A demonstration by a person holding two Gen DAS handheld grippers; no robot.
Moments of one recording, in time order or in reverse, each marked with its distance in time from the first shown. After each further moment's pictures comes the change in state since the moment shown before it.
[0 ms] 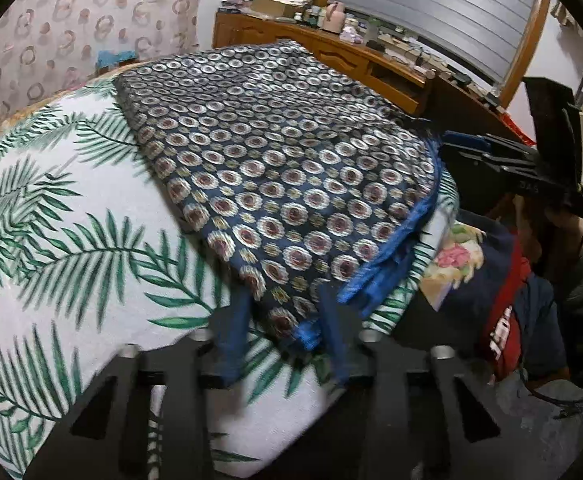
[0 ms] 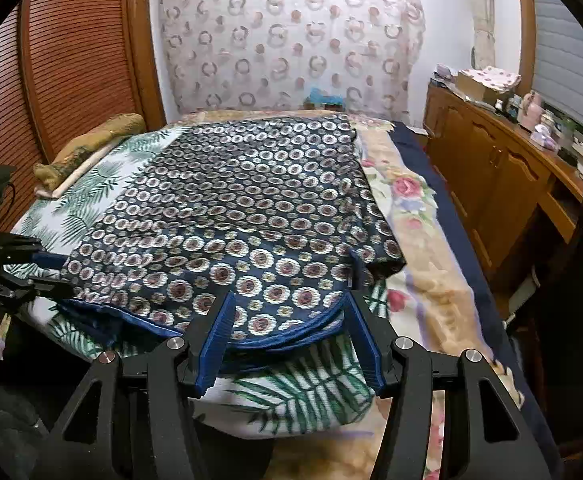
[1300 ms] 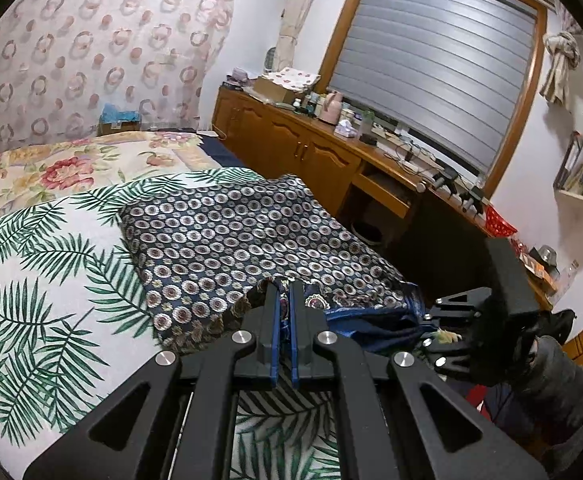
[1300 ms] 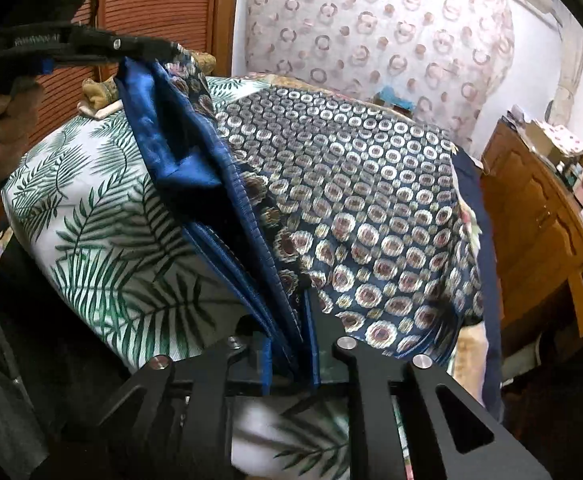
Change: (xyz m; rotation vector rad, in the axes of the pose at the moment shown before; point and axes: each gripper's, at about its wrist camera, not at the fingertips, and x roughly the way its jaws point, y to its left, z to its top) left arm -0.039 0.035 0.102 -0.083 -0.307 -0.066; right arm 0.045 0.037 0.027 -0.295 0.091 0.109
